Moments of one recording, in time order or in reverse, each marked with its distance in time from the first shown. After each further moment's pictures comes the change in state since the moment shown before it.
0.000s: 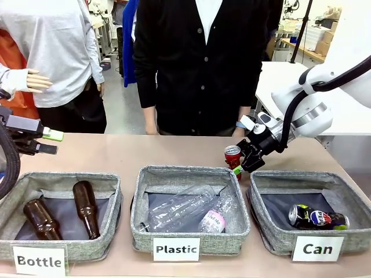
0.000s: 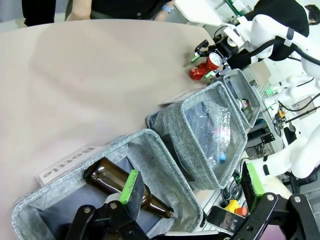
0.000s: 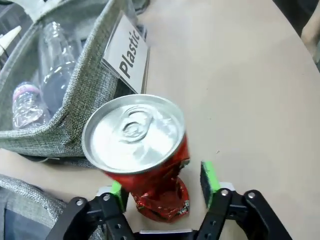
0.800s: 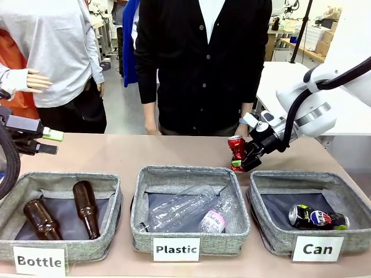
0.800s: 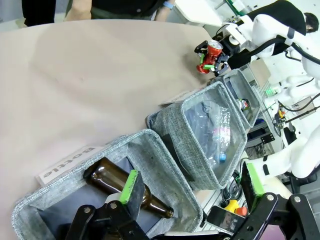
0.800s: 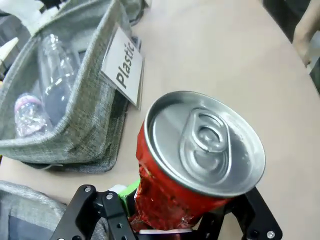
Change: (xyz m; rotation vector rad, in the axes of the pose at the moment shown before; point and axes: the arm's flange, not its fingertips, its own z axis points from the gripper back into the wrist) left arm 0.000 0.000 0.000 0.000 0.000 0.000; right arm 0.004 0.003 0.014 -0.036 -0.050 -0.023
